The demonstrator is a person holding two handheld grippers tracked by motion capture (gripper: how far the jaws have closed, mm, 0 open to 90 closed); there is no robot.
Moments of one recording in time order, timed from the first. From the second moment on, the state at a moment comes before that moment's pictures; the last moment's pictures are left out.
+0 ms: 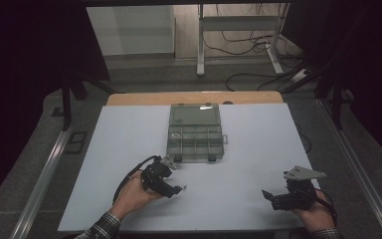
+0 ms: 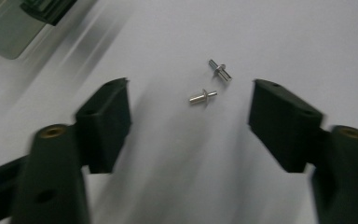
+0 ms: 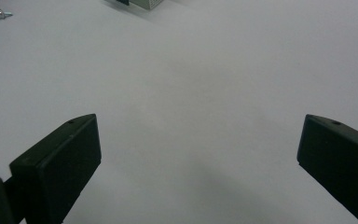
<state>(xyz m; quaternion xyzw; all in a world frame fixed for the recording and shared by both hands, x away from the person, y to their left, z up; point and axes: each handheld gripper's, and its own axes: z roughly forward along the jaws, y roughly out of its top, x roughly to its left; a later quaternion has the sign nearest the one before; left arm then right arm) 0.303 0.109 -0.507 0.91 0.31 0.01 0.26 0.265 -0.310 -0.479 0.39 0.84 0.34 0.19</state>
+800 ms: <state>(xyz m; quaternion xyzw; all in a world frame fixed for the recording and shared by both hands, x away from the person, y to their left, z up) 0.309 0.097 -0.514 0.94 0.26 0.01 0.23 0.265 -0.309 -0.480 0.39 0.84 0.34 0.18</state>
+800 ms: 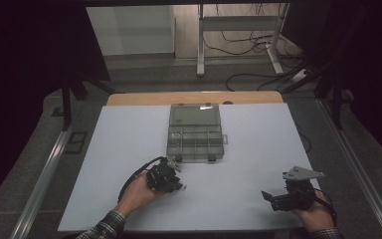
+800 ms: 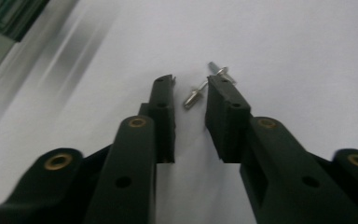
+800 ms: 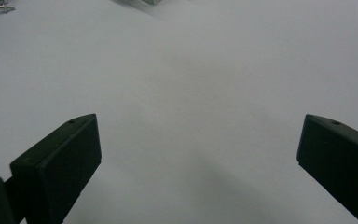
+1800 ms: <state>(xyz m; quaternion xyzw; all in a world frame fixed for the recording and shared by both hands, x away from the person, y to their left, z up) 0.315 0.108 -0.503 0.92 0.30 -0.02 0.26 0.265 -0.309 -0.481 0.38 0.84 0.34 0.18</state>
